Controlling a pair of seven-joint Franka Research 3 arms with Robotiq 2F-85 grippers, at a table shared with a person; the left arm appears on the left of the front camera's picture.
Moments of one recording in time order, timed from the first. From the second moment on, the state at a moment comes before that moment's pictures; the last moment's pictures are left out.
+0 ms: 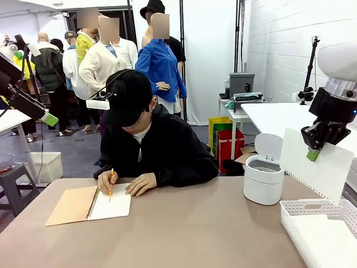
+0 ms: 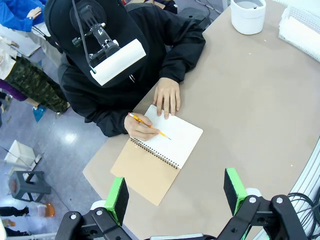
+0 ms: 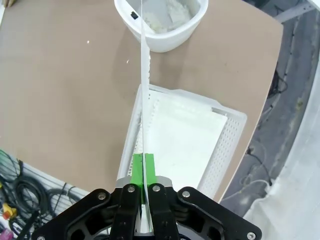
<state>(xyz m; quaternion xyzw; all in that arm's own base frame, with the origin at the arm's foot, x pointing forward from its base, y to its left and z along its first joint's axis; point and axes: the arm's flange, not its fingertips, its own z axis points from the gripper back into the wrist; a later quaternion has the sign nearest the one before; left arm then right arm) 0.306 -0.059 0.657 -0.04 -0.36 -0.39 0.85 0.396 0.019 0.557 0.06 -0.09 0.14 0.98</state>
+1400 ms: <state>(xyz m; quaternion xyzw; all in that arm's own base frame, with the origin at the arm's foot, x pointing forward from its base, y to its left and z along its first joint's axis) 0.306 -0.059 0.657 -0.04 -0.36 -0.39 0.85 0.334 -0.006 0.463 0.08 -0.04 0.03 1.00</state>
